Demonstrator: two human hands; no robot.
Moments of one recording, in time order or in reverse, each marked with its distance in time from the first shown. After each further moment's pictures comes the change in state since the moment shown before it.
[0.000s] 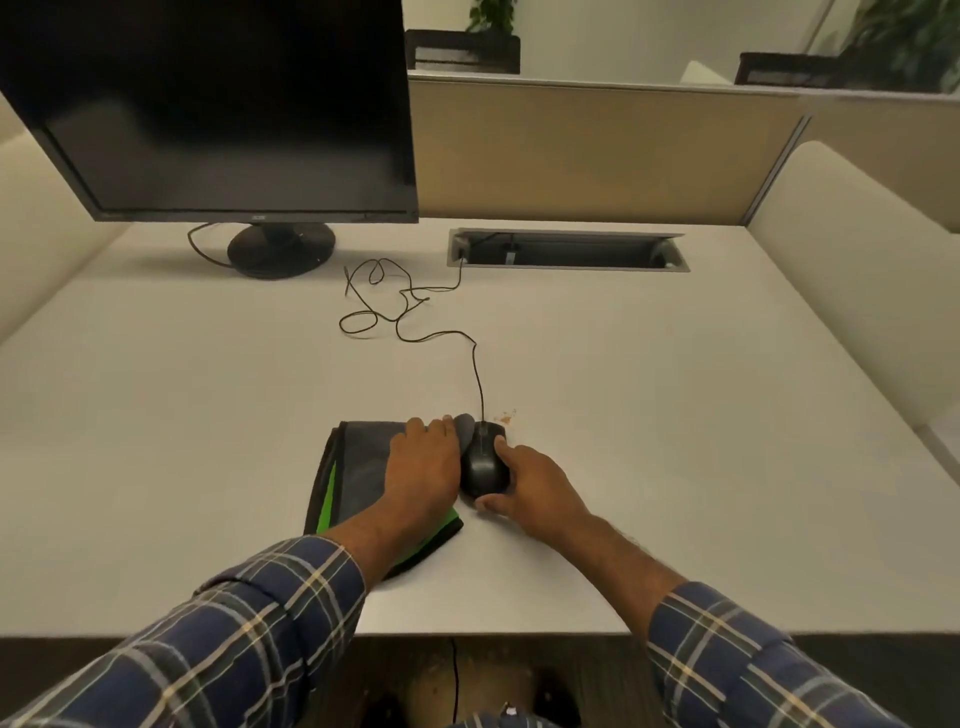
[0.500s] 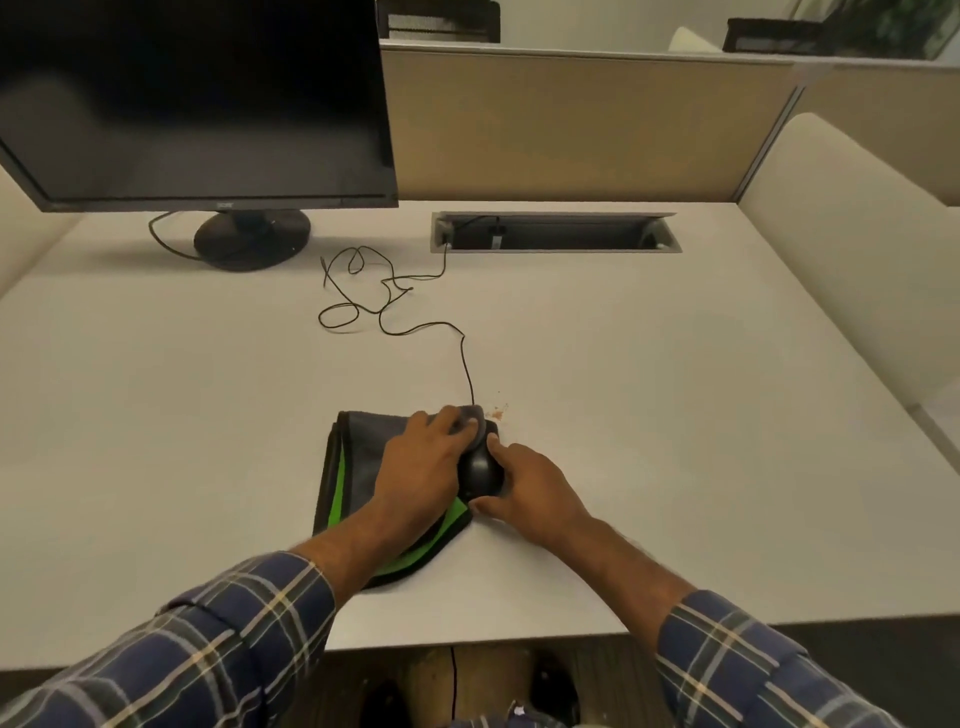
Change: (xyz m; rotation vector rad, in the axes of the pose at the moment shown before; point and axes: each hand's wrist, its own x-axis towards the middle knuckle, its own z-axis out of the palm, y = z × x) left_hand 0.010 -0.009 0.008 -0.122 0.194 0.253; right_hand 0.003 0.001 0.001 0.020 0.037 -0.002
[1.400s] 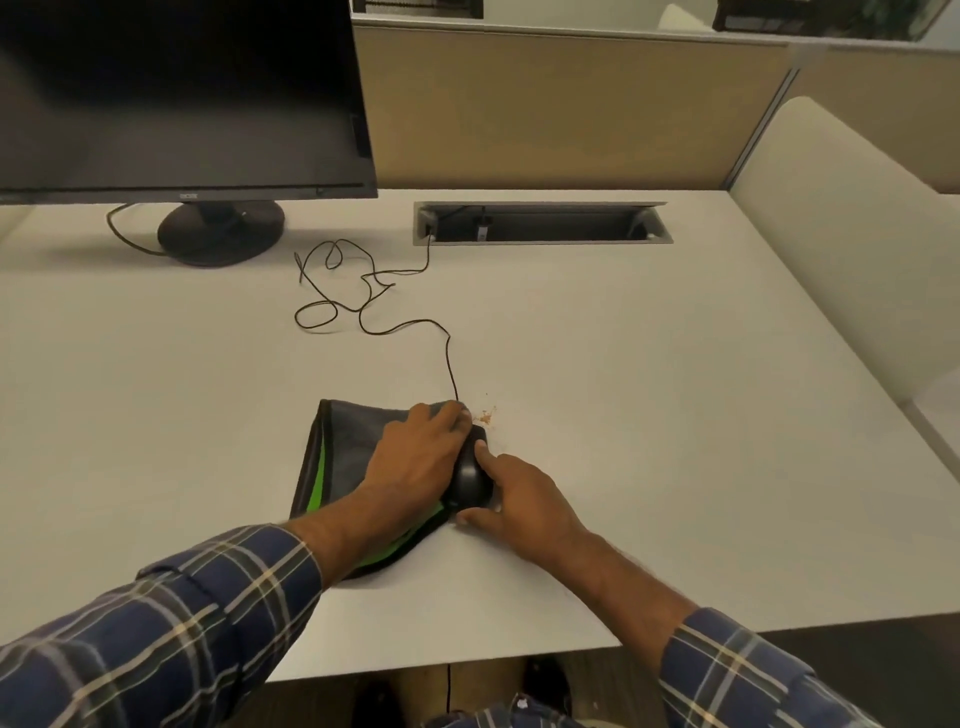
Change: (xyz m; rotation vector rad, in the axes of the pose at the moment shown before) left_hand 0.025 -0.003 0.000 0.117 -0.106 0.110; right_hand -0.001 0.003 0.001 0.009 -0.045 0.011
